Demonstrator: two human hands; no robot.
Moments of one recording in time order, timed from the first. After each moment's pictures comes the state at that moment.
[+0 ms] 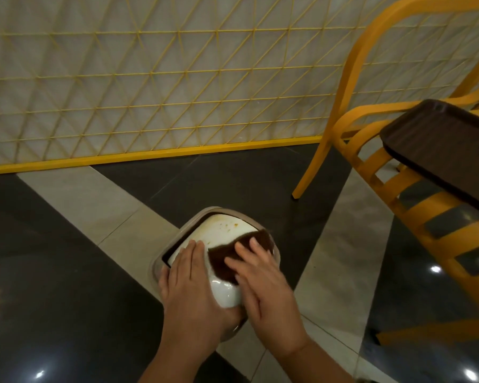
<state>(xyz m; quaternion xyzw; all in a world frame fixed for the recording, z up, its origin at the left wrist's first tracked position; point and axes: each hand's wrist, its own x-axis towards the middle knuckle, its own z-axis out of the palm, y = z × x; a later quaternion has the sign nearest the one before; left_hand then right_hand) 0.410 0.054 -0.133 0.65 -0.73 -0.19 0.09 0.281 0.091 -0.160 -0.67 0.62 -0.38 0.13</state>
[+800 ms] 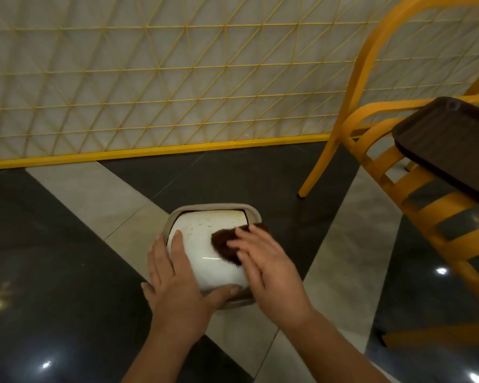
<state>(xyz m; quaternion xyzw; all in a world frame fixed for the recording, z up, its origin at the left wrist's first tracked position) 0.430 0.043 -0.136 0.69 -0.65 -0.27 0.15 0.278 0.068 -0.132 -0.66 0.64 -0.34 0.21</state>
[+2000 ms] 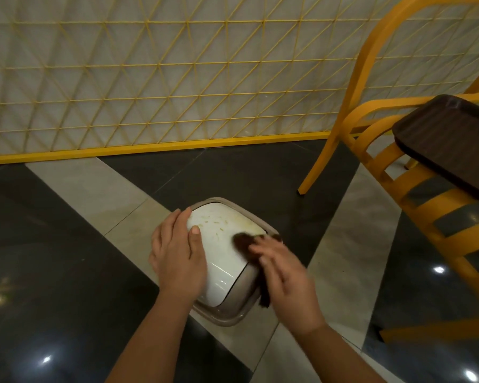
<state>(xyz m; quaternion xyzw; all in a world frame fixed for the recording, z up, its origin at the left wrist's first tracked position) 0.425 0.008 -0.147 0.67 -0.64 -0.24 0.29 0.264 0.091 -0.165 -0.57 0.64 -0.45 0.23</state>
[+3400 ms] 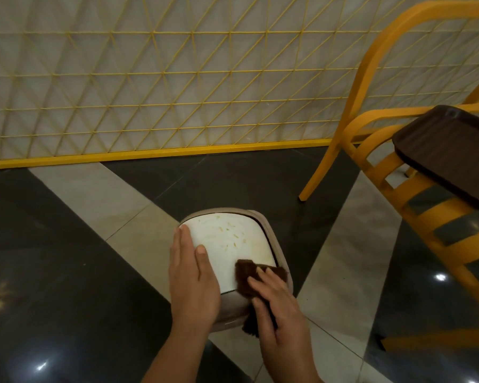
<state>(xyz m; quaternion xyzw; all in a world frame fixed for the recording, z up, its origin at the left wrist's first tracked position) 0.408 0.036 -0.142 0.68 -0.58 -0.34 0.30 0.297 0.126 -0.172 -0.56 0.69 -0.41 0.18</state>
